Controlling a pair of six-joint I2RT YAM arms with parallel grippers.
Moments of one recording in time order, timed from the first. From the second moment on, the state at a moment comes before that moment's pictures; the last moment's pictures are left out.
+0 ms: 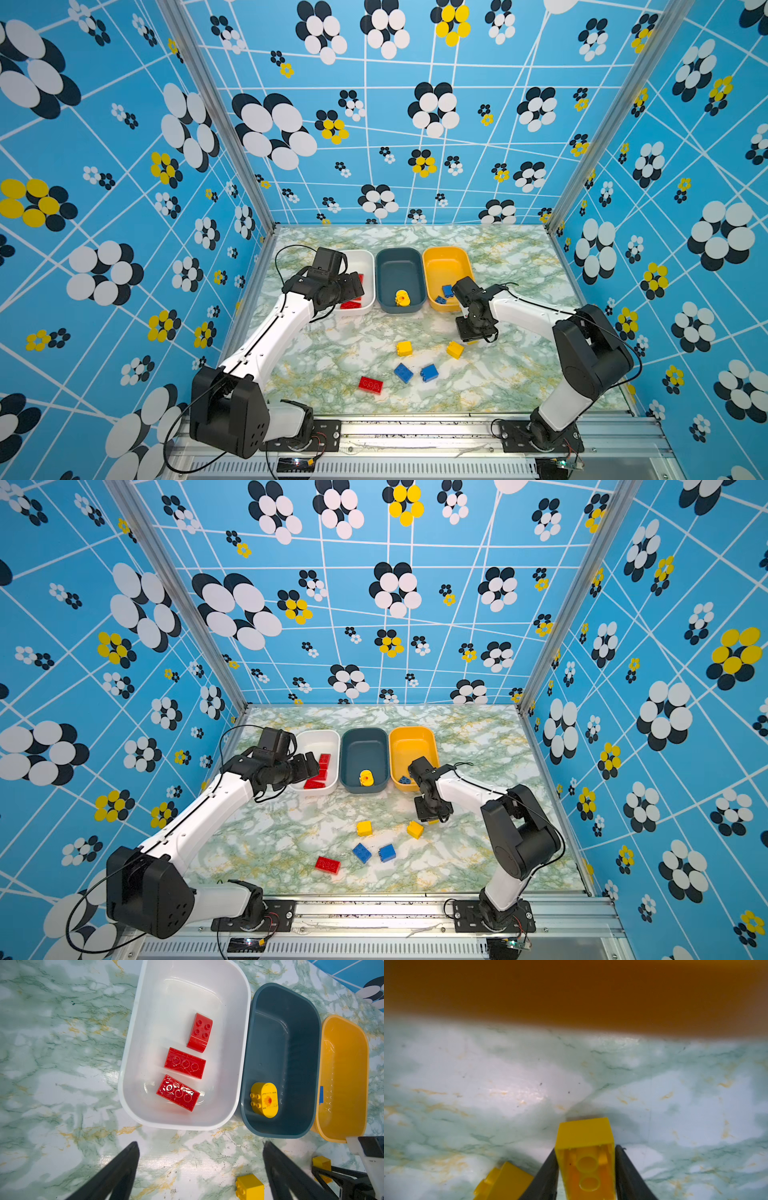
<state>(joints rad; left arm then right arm) -0.28 1.34 1.09 -0.70 0.02 -0.59 0.53 1.70 1.01 -0.79 0.09 0.32</state>
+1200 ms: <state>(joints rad) -0.27 1.22 0.92 -0.69 0.06 -0.64 0.63 1.75 1.52 -0.92 -0.01 0.37</state>
